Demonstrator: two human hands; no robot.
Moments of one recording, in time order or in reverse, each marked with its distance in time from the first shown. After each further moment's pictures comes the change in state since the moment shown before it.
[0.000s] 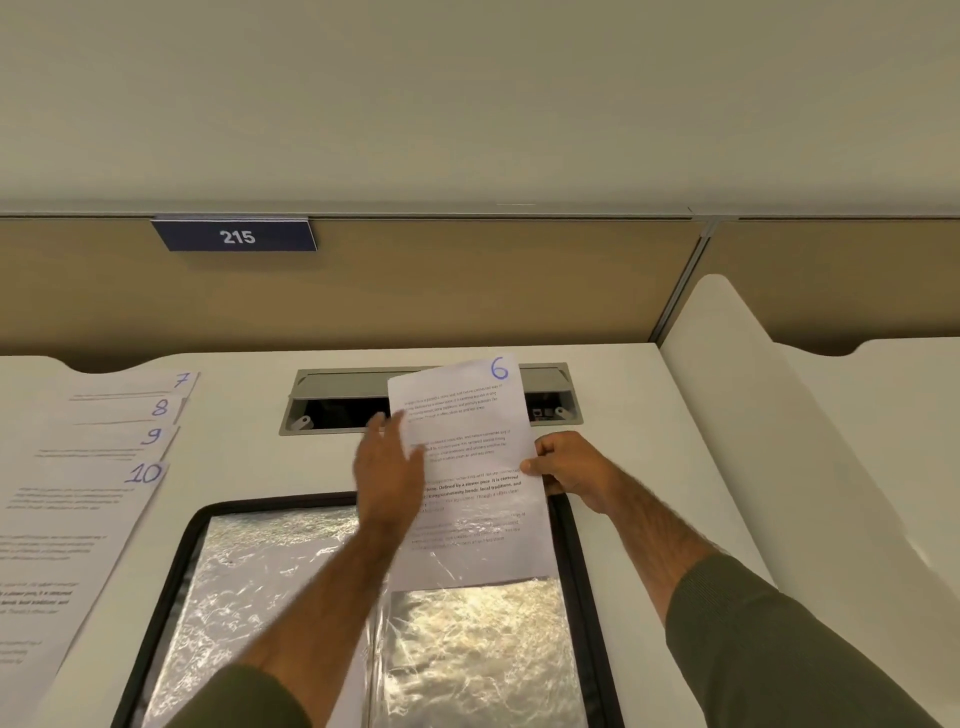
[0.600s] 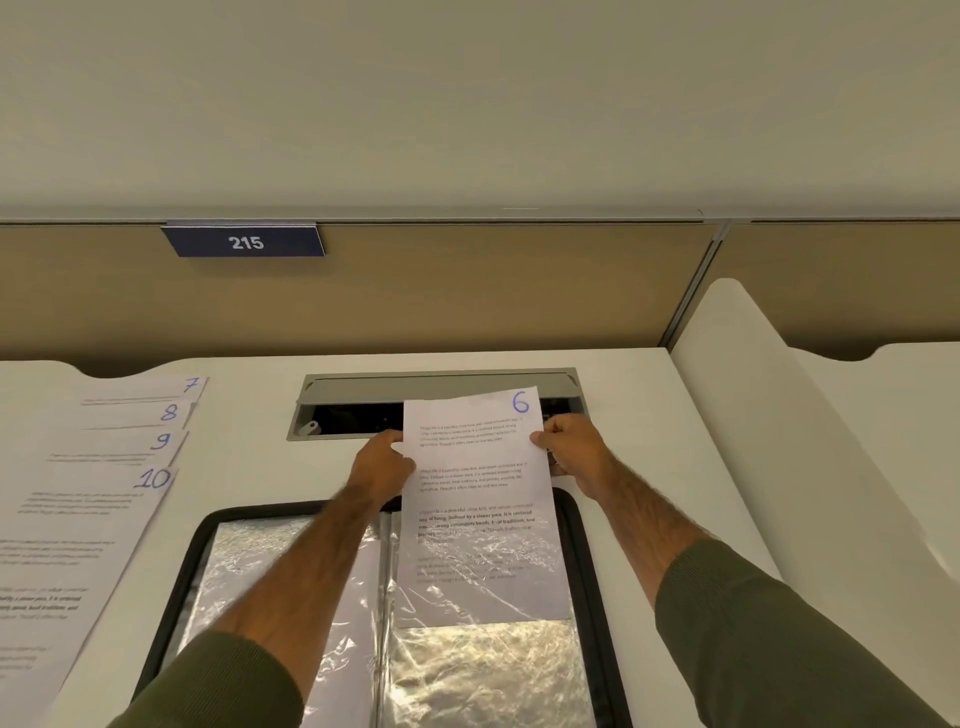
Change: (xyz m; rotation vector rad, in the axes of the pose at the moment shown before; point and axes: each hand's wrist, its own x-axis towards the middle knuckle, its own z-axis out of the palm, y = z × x) left_hand 0.037 -0.009 -0.021 -0.271 -0.317 -0.334; right_hand 0.019 -0.023 0.009 0.035 0.240 -0.065
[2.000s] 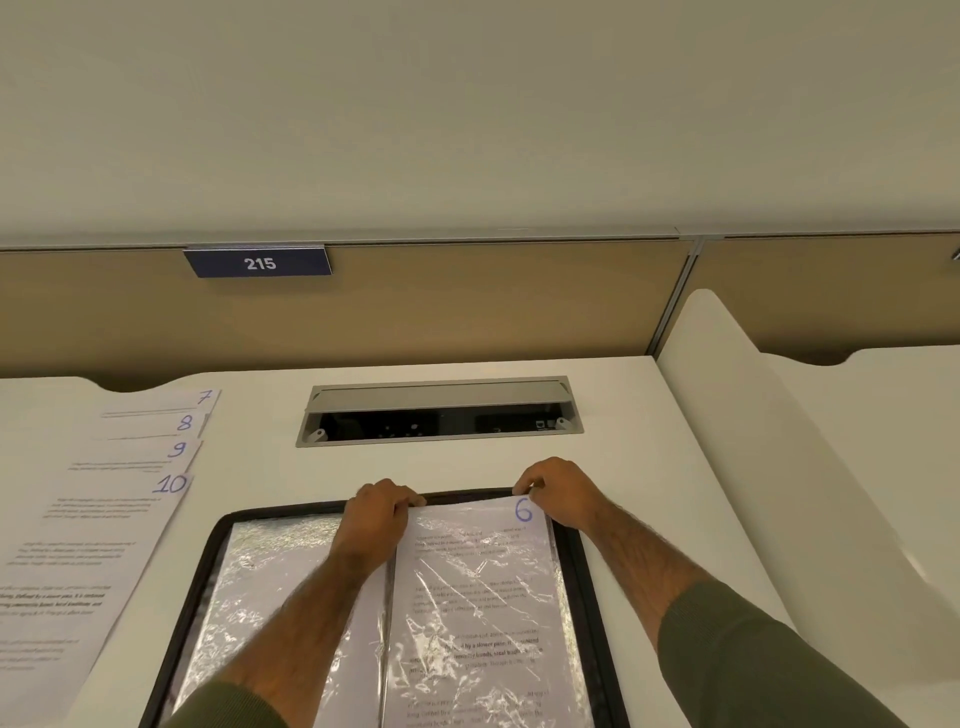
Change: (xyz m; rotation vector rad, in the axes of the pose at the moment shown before) left_hand -0.046 -0.052 -0.003 0.558 0.024 0.366; right_hand -0.040 0.034 0.002 -0.758 -0.157 -0.202
